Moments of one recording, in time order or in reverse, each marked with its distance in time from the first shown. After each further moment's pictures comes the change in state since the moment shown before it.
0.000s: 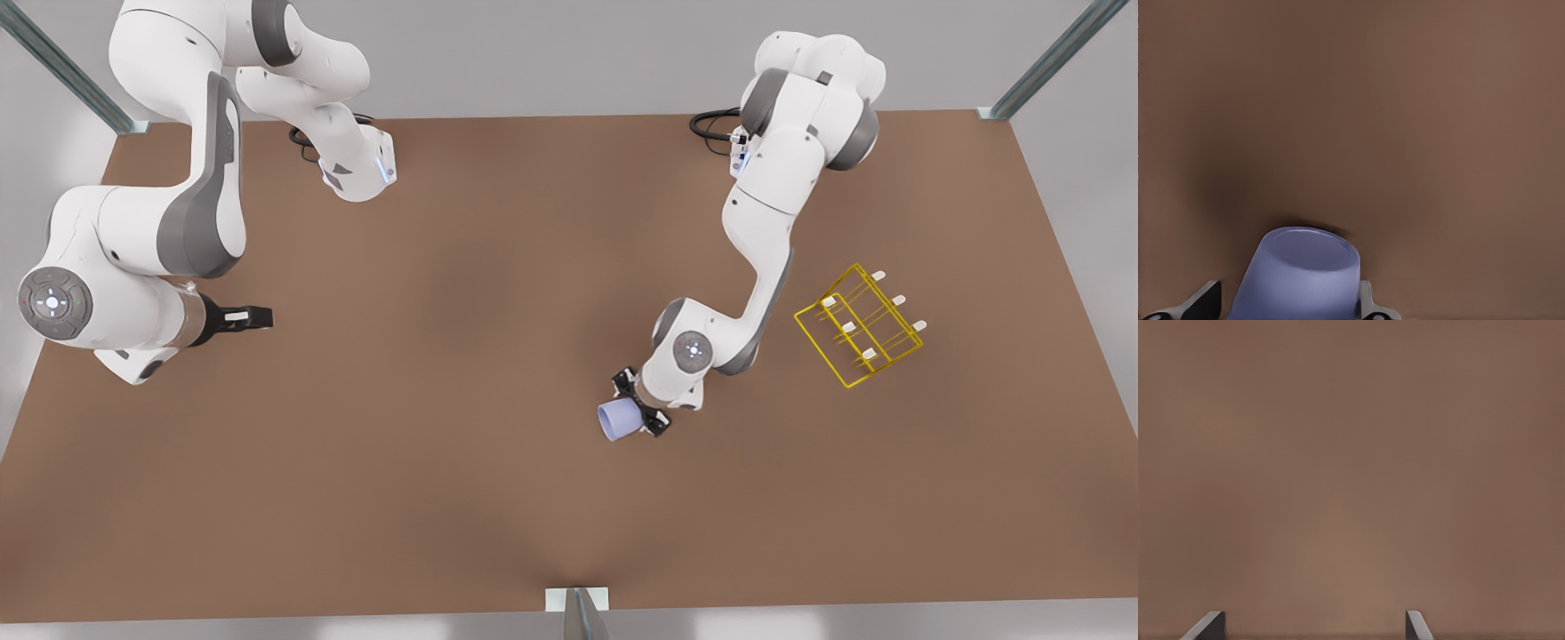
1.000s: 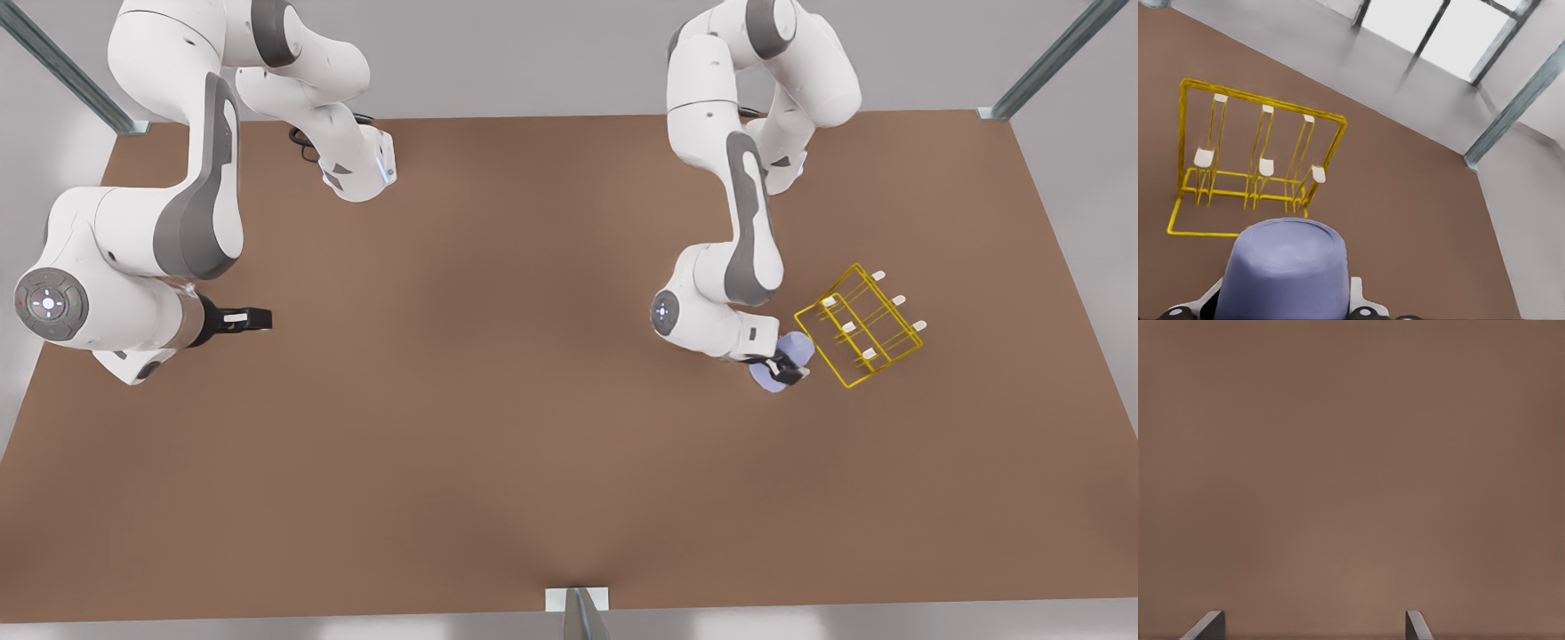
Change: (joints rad) left arm -1.015 0.025 1.305 -0.284 0.335 -0.641 0.204; right arm -0.003 0.002 -0.002 0.001 0.008 0.001 0.016
